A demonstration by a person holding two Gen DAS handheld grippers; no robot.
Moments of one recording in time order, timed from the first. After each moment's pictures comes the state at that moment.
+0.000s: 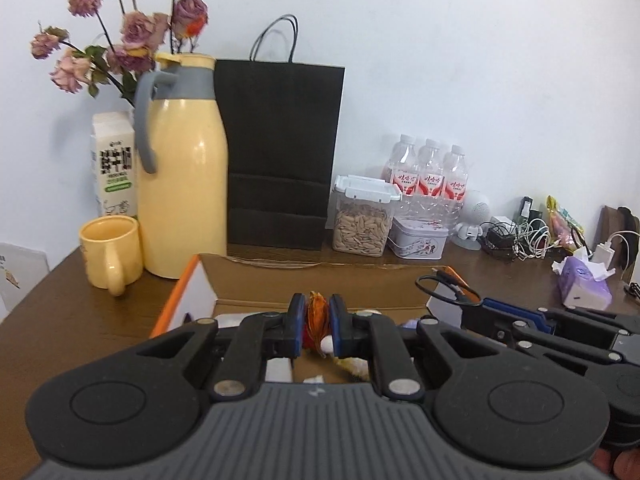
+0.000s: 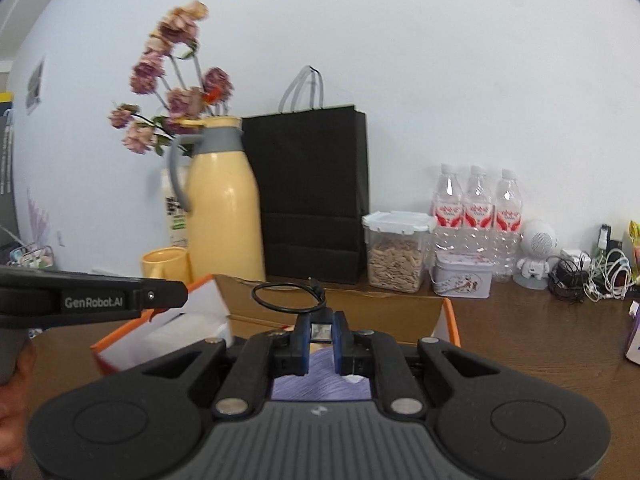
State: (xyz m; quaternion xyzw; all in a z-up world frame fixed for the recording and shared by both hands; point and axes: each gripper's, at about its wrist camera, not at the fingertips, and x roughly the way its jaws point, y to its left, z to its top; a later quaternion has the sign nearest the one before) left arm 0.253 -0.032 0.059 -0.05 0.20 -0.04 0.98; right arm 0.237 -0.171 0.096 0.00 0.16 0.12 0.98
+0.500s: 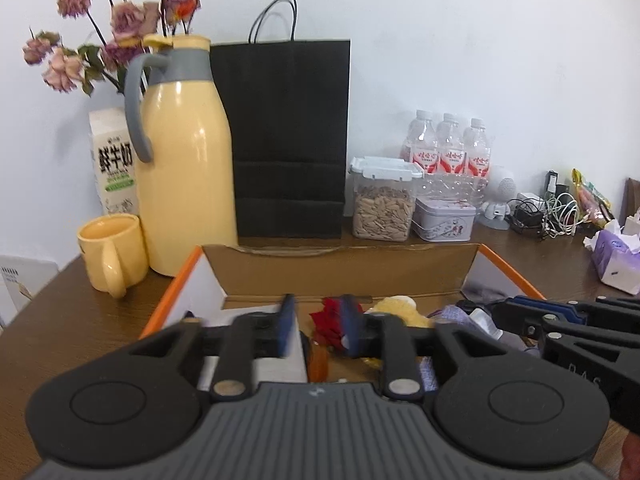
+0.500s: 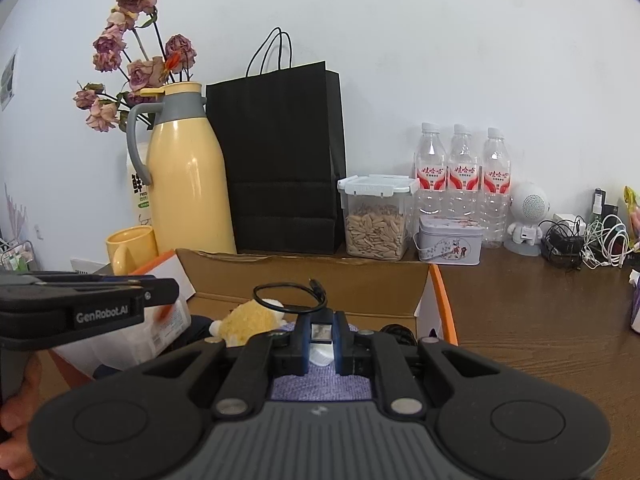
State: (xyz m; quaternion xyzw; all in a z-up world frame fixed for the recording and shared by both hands) left arm 0.271 -0.039 0.029 0.00 0.20 -0.01 0.98; right arm 0.267 -0.181 0.066 0.01 0.20 0.10 0.98
